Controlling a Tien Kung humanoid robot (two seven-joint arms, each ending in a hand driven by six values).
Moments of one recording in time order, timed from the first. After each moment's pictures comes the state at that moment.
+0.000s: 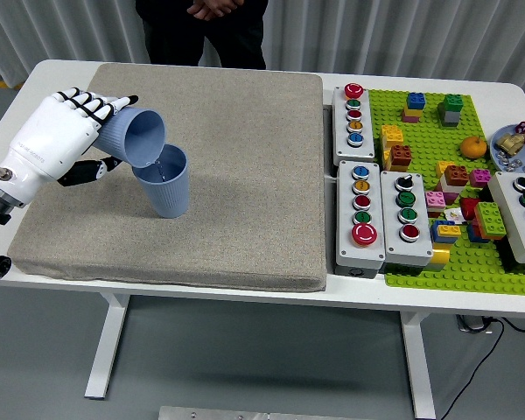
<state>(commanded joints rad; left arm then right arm) -0.39 0.68 -0.95 -1.22 2.20 0.65 -0.26 0.19 -0.13 1.15 0.18 -0.81 -0.13 -0.21</state>
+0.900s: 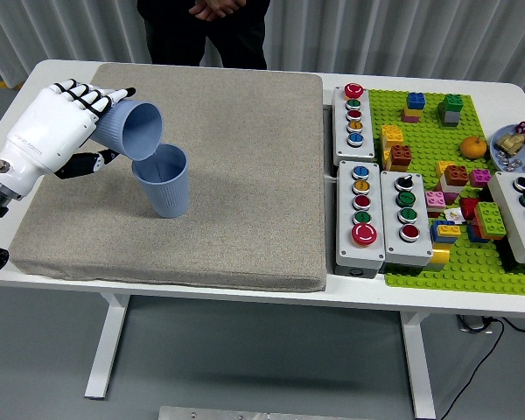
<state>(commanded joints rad) -0.41 0.68 -0.93 -1.19 2.19 0.65 -0.27 0.19 -0.13 1.15 0.18 -0.81 -0.13 -0.21</state>
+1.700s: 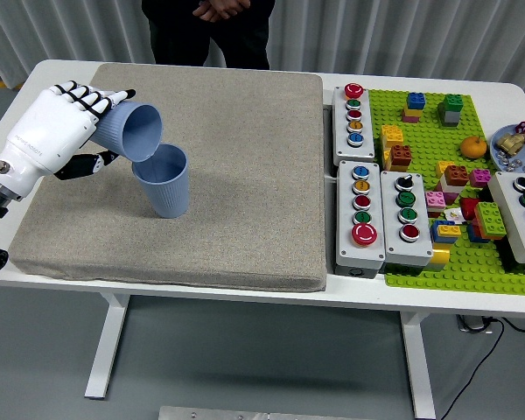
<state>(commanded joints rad) -0.42 0.68 -0.92 -1.19 2.19 0.65 -0.27 0.18 -0.13 1.15 0.18 -0.81 -0.13 -0.21</state>
